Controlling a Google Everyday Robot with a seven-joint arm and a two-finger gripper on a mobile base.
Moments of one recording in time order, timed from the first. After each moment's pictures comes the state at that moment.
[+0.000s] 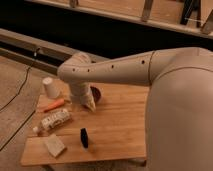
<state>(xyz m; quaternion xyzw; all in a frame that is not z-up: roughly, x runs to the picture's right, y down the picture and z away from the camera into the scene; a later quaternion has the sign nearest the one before) -0.106 0.103 0.703 -0.26 0.23 0.64 0.68</state>
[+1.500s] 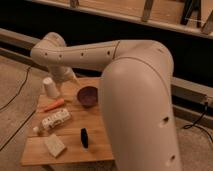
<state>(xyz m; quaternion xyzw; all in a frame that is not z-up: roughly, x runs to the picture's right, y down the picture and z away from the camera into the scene) -0.198 -0.019 0.738 -0.20 0.15 0.55 0.80</state>
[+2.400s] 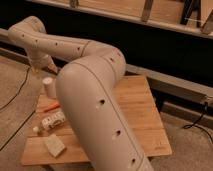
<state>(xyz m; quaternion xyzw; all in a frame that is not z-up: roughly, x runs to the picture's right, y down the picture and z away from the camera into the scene) -0.317 -0.086 0.761 -0.25 0.09 0.50 0.82</state>
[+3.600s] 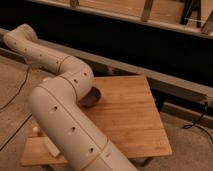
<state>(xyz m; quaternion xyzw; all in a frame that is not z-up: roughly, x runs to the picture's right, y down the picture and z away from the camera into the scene) -0.354 -0.088 0.857 -0.22 0.13 0.47 0.84</state>
